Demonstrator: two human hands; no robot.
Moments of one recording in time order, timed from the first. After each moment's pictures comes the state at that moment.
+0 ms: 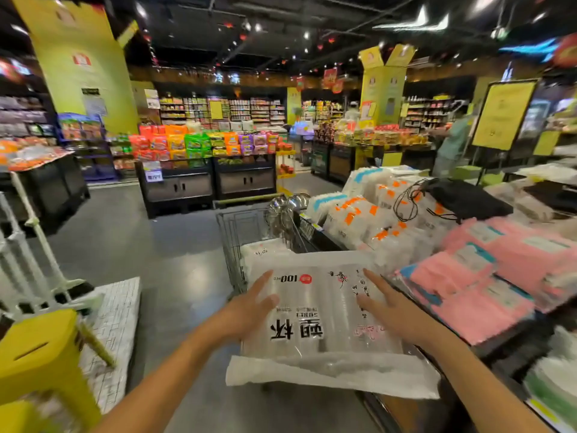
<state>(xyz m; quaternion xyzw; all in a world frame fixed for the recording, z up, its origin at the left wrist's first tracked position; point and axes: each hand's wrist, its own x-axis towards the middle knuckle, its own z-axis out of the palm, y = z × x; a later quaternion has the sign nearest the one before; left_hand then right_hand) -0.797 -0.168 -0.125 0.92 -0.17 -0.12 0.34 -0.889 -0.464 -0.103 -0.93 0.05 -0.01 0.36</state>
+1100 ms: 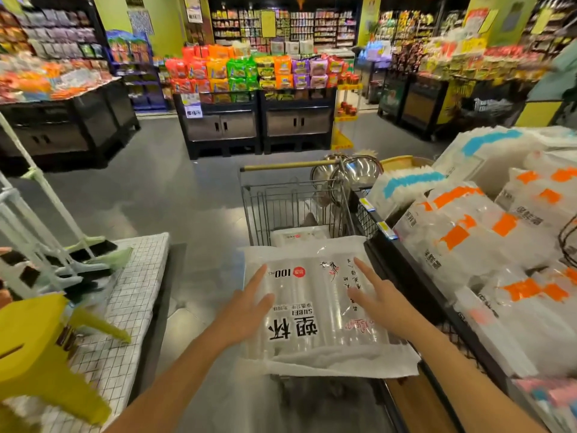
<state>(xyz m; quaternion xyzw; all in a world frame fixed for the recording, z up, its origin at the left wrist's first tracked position) -0.378 -0.168 -0.240 0.90 0.00 -0.10 0.43 -0.348 -0.482 -0.234 -0.93 -0.06 0.07 0.35</state>
